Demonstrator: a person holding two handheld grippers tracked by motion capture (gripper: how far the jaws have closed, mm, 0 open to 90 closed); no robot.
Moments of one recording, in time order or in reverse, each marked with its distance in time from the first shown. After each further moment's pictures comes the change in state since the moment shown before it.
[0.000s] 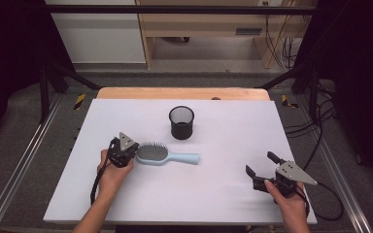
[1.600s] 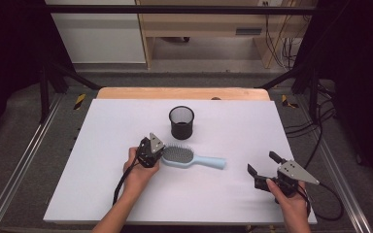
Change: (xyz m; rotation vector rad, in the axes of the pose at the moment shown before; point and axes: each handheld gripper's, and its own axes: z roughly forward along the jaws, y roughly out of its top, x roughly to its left) left arm -0.068 0.037 0.025 -0.024 -0.076 0.114; right arm -0.004 0.000 -0.001 0.002 -0.014 0.018
